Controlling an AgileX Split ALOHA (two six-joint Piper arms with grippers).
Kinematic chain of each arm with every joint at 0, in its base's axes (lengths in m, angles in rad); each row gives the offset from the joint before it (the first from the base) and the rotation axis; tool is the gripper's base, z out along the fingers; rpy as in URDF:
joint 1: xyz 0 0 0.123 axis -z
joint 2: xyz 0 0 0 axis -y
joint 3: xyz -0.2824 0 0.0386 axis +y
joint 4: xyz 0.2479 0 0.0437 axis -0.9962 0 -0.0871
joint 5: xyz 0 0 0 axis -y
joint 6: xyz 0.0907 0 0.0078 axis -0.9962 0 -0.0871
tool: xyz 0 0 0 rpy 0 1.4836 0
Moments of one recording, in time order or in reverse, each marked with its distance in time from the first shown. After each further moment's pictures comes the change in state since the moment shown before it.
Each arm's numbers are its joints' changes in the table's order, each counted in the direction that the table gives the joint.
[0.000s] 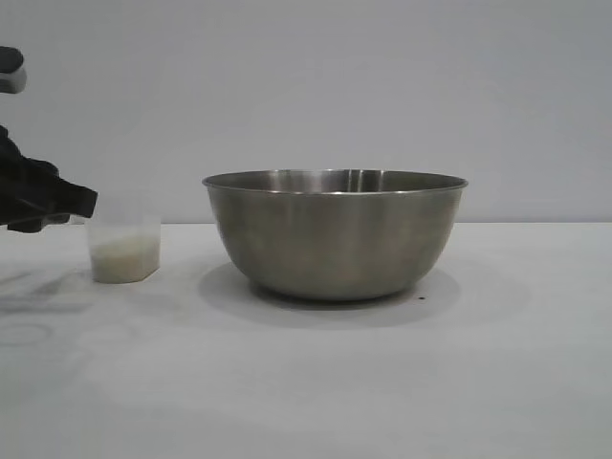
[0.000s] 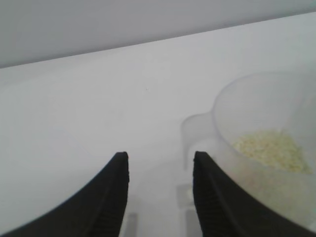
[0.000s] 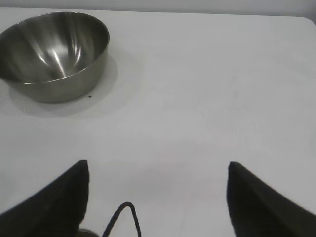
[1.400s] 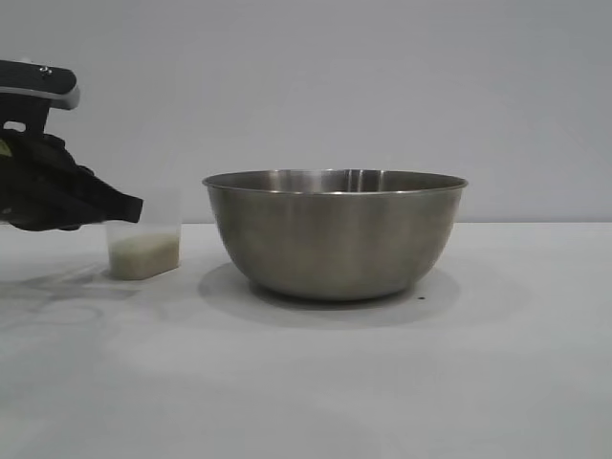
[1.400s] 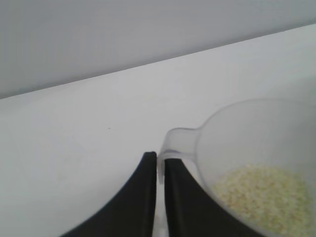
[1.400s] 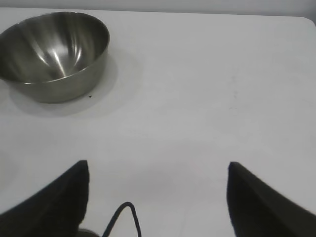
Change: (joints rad) left arm 0.000 -0.066 -0.152 -0.057 -0.007 -0.026; right arm 0.000 0.000 0.000 0.000 0.000 0.000
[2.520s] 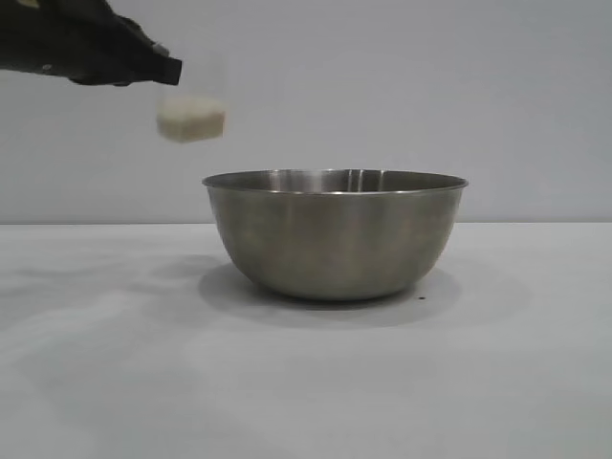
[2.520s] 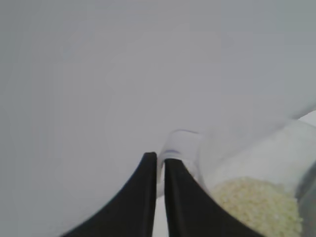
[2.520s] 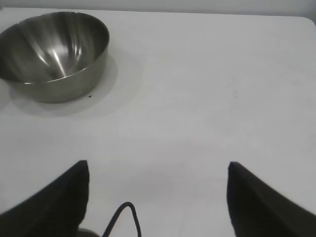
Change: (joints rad) left arm 0.000 0.209 -0.173 -0.509 0.000 -0.065; right arm 0.000 0.000 0.000 0.000 0.000 0.000
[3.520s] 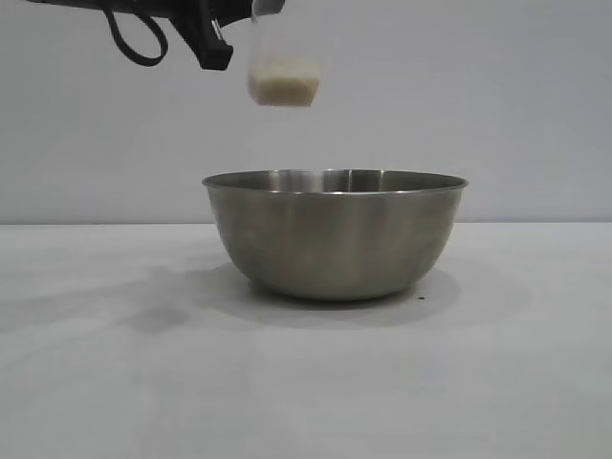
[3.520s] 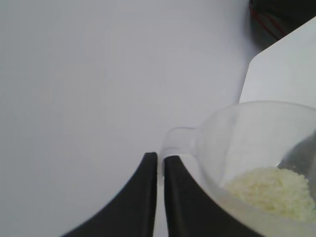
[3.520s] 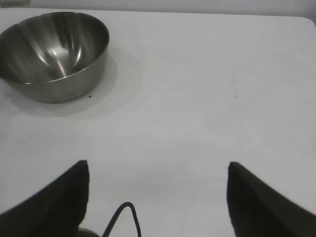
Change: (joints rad) left arm 0.038 0.007 -0.182 -0.561 -0.101 -0.203; right arm 0.000 0.000 0.000 0.000 0.000 0.000
